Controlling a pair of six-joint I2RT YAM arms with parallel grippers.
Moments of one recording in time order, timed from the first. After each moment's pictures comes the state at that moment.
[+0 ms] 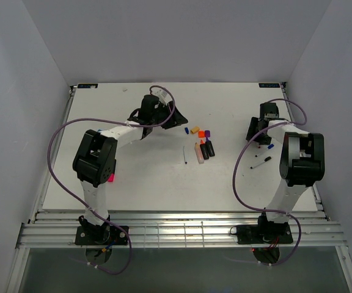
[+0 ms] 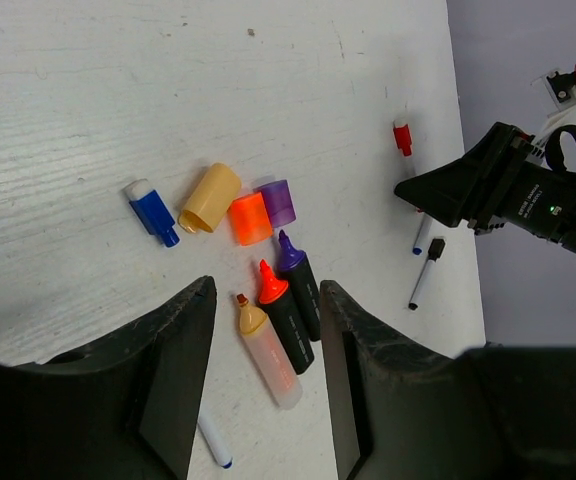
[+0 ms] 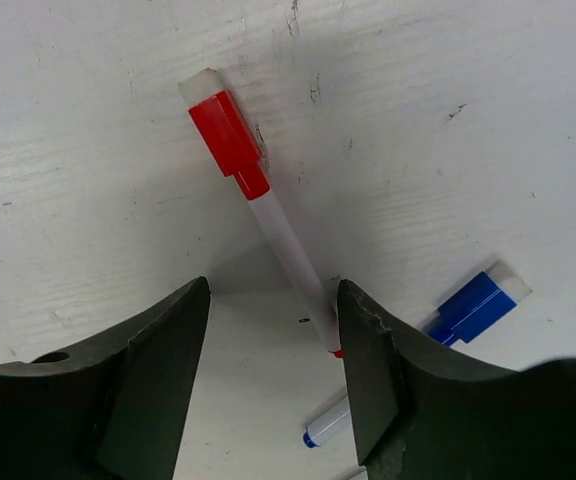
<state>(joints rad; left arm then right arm) -0.45 1.98 1.33 0.17 0.41 -0.71 -0.03 1.85 1.16 -0.35 0.08 0.20</state>
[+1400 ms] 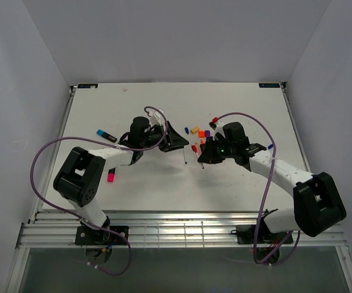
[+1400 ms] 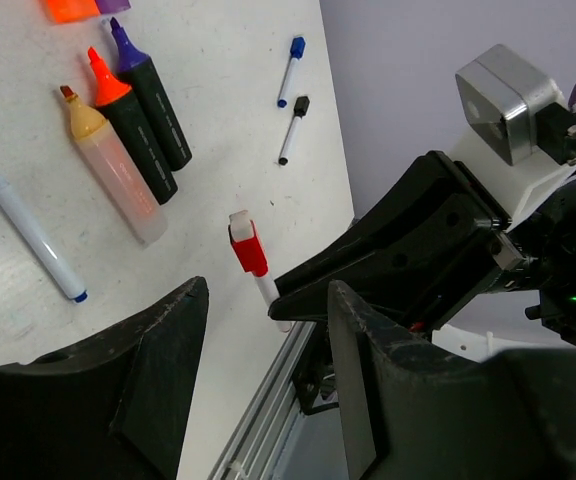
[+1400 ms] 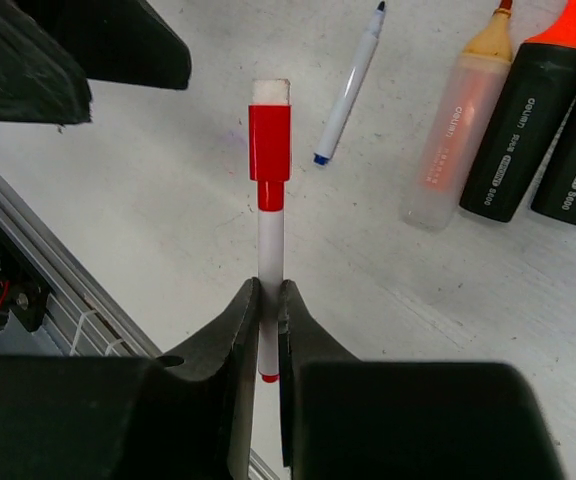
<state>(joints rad) -0.48 1.70 0.86 0.50 0.67 -0.95 0.49 1.35 0.79 -0.17 -0.43 0.34</state>
